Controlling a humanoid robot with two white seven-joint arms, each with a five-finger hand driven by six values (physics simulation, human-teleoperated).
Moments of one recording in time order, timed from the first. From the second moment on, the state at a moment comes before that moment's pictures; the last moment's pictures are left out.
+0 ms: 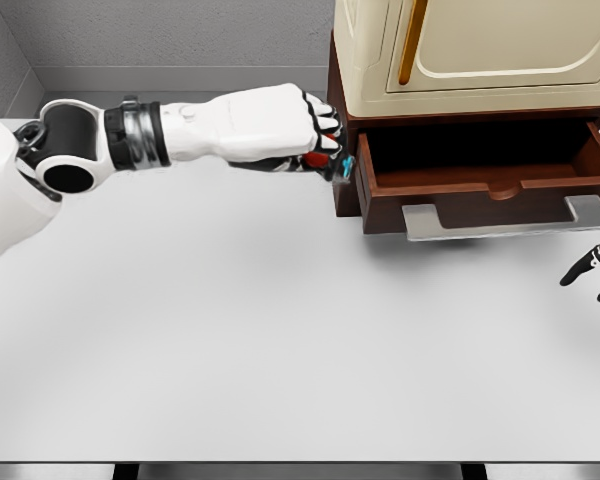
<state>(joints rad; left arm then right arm) -1.01 0.57 -0.92 -1.52 -0.34 -0.61 -0.26 0.41 -1.11 -0.35 -1.76 -0.14 -0.61 0.61</state>
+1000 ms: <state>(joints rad) -1.20 0.08 -1.00 -1.02 -0.20 -0.61 -0.40 0.41 -1.11 -0.34 -1.76 -0.14 -0.61 0.61</state>
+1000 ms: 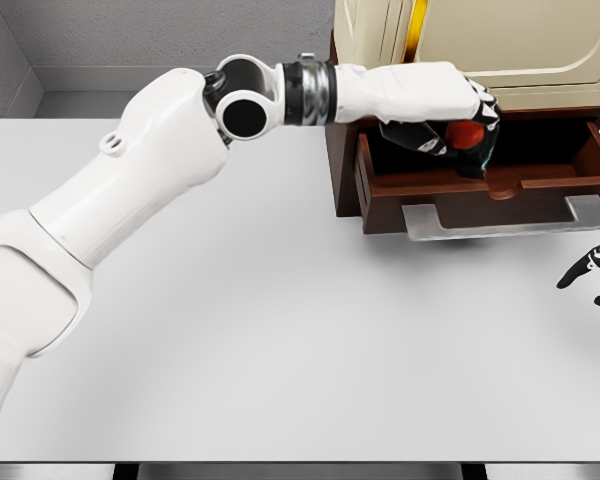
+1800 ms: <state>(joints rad) -1.22 0.03 -1.03 -1.05 -0.17 -0.61 -0.41 0.41 -1.11 -0.31 -1.76 -0.13 -0.61 0.61</state>
